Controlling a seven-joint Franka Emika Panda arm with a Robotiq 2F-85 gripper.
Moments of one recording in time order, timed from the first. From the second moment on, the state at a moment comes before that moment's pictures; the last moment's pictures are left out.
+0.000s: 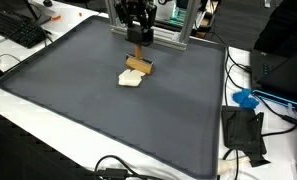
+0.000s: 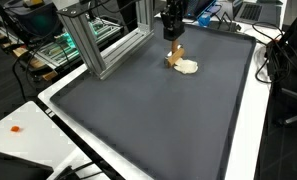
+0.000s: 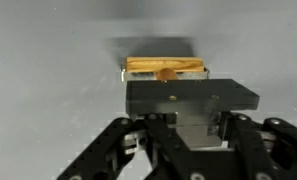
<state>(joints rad) 0.07 0.07 0.09 -2.25 0.12 2.42 0.11</state>
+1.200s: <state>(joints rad) 0.07 0.11 0.12 -2.30 0.15 2.75 -0.24</state>
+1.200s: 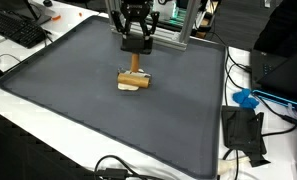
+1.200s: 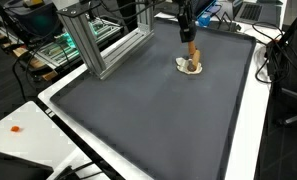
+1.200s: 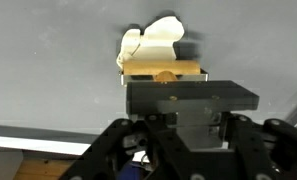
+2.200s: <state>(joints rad) 0.07 0.12 0.10 -2.19 0.09 2.43 -0.13</state>
